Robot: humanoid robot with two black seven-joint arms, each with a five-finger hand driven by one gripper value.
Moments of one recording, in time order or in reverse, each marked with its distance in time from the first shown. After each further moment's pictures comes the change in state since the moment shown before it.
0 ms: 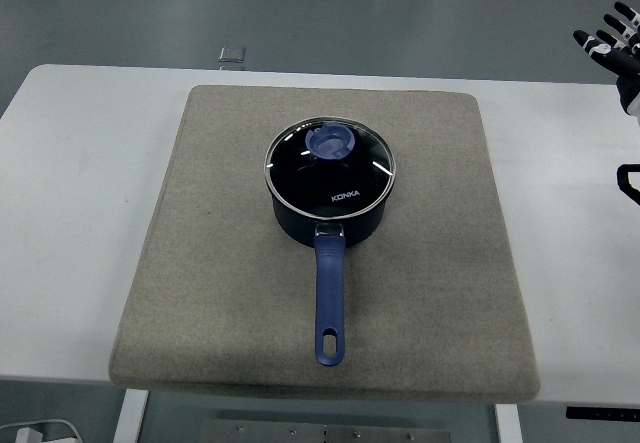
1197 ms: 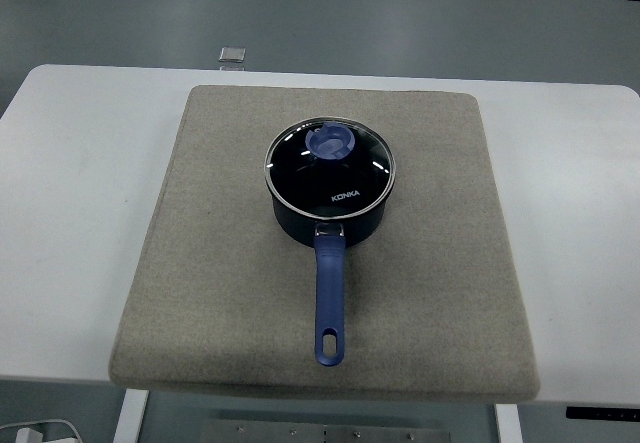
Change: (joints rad) left arm 0.001 0.000 0.000 0.000 0.000 0.000 0.000; right arm 0.251 -0.106 -0.014 0.027 -0.522 0.233 0.102
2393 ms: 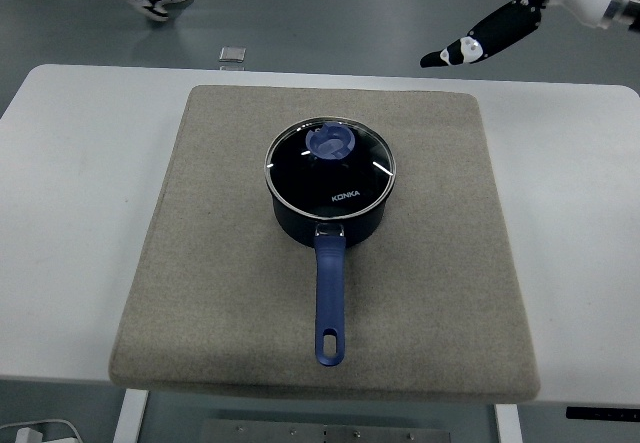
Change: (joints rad) left arm 0.000 0.000 0.000 0.000 0.000 0.000 0.000; right arm 0.084 -0.137 0.000 0.676 -0.716 0.041 0.089
